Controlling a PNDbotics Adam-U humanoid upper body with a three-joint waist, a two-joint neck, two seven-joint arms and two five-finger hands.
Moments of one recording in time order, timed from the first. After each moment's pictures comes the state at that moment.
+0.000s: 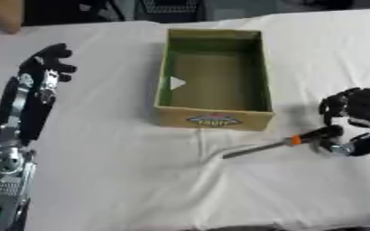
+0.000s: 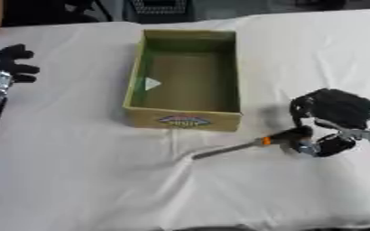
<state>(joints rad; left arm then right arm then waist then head) -0.15 0.28 0.04 -1.86 -0.29 -0.08 0.05 -0.39 -0.82 0.25 -1.48 1.06 -0.51 0.12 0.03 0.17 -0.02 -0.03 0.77</state>
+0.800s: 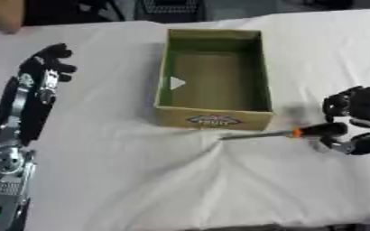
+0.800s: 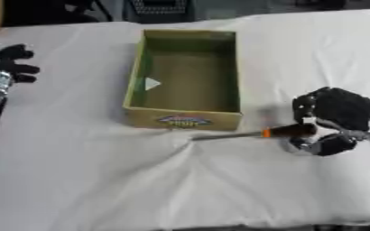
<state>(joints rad) -0.15 0.28 0.04 -1.86 -0.29 -0.08 0.05 -0.38 -0.82 0.25 -1.48 1.08 -0.51 0.07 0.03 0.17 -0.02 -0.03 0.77</state>
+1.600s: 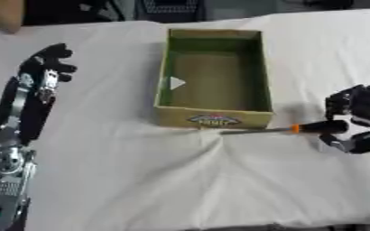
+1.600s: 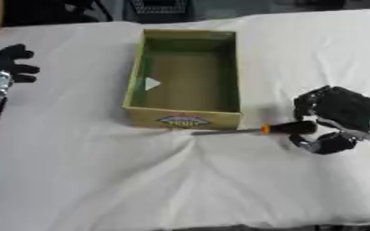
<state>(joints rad) -0.15 0.28 0.03 -1.86 -0.28 -0.08 0.05 -0.38 -0.82 0.24 -1.49 1.06 -0.51 0.03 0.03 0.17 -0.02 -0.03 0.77</state>
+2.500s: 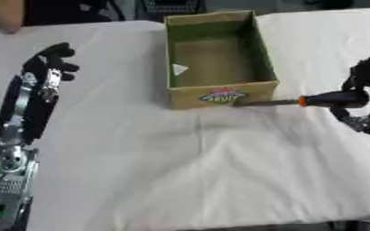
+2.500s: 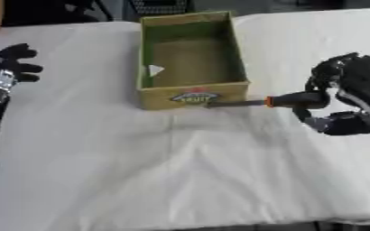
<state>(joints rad) -0.15 0.28 0.04 -1.86 -0.28 -0.07 0.05 -0.32 -0.87 0.13 -1.74 0.88 -0.42 0.00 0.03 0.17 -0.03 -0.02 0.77</state>
